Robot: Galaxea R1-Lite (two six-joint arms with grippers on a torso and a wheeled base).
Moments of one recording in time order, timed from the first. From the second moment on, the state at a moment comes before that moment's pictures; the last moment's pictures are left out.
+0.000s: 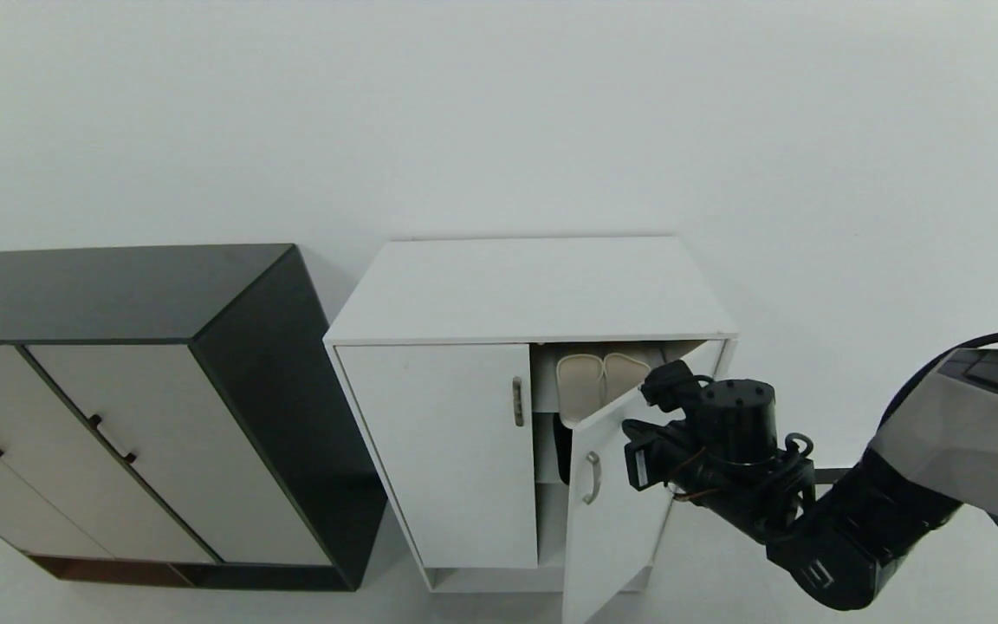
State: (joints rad) left arm 0.00 0.00 0.00 0.00 -0.01 0.02; right arm 0.60 2.14 -0.79 -1.08 -0.15 0.02
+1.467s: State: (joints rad) left arm 0.00 0.00 0.00 0.00 -0.01 0.01; right arm 0.51 2.36 -1.25 -0.94 -0.15 0.02
